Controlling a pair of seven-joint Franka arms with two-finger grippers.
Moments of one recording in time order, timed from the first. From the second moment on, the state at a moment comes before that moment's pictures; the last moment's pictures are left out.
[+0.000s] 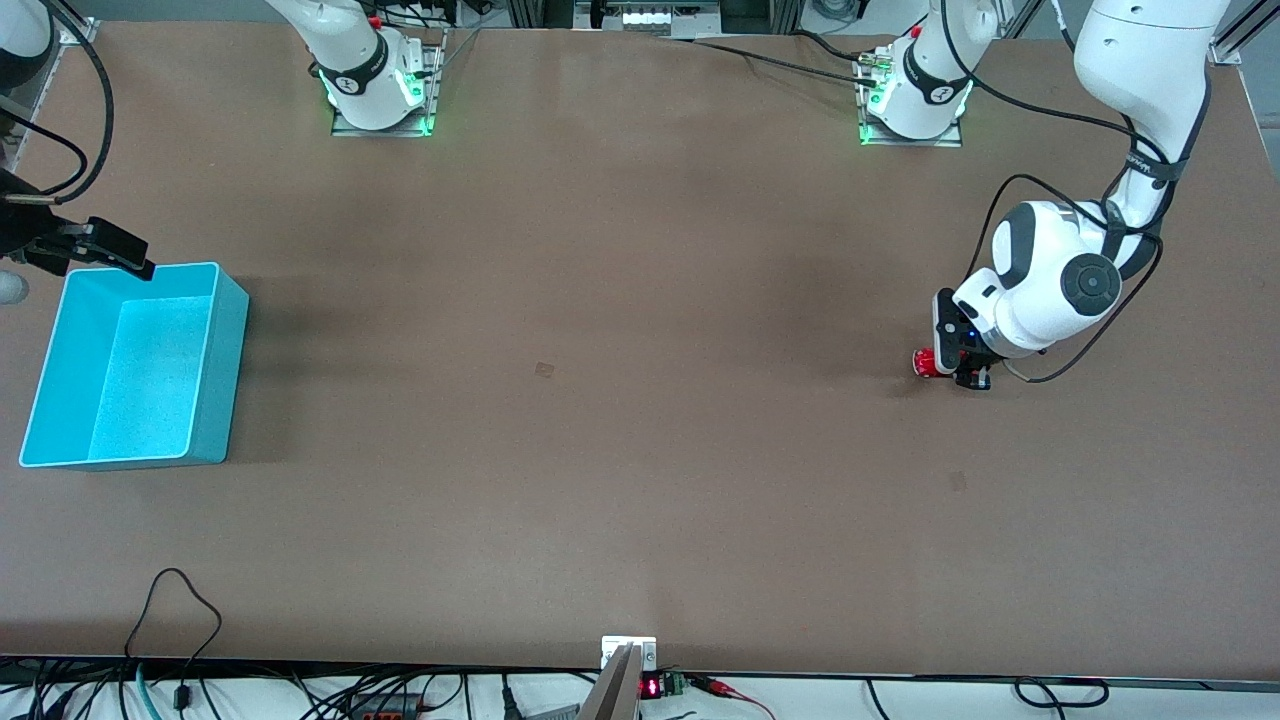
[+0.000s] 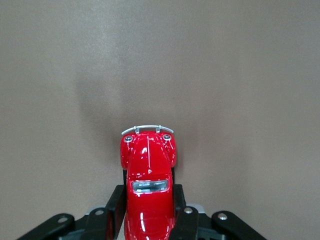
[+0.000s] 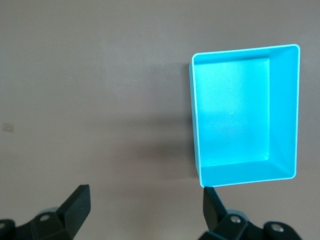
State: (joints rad) left arm 0.03 0.38 -0.03 -2.23 -0.01 2.55 1.60; right arm -0.09 0.05 0.02 -1.64 -0.04 1.66 -0.03
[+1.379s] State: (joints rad) left arm 0.28 0.41 -0.03 -2.19 -0.01 2.55 1.84; right arm -0.09 0.05 0.02 -1.64 -0.04 1.66 -0.03
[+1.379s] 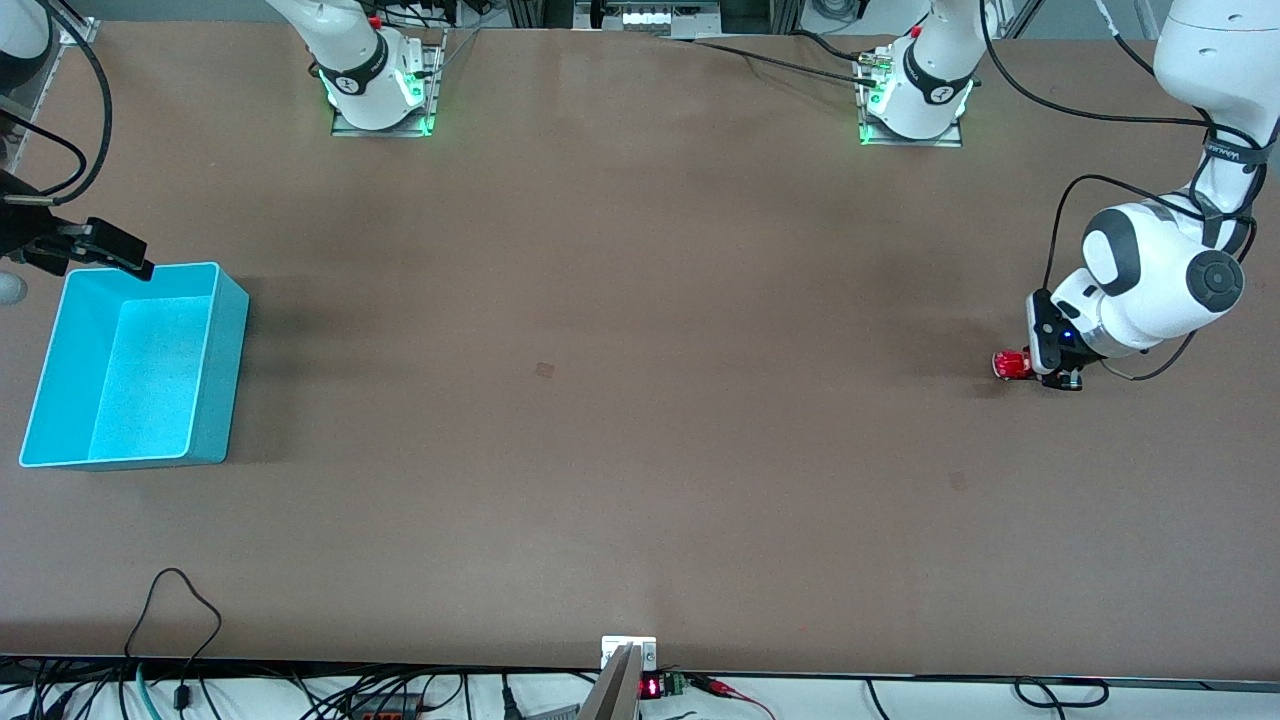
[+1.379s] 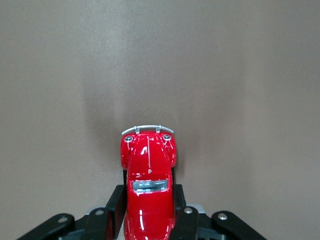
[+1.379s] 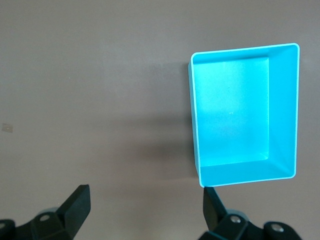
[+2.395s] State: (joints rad) left arm 0.30 0.31 -0.03 -2.17 -0.01 2.38 1.79; right arm -0.09 0.05 0.02 -1.64 -0.04 1.66 -0.03
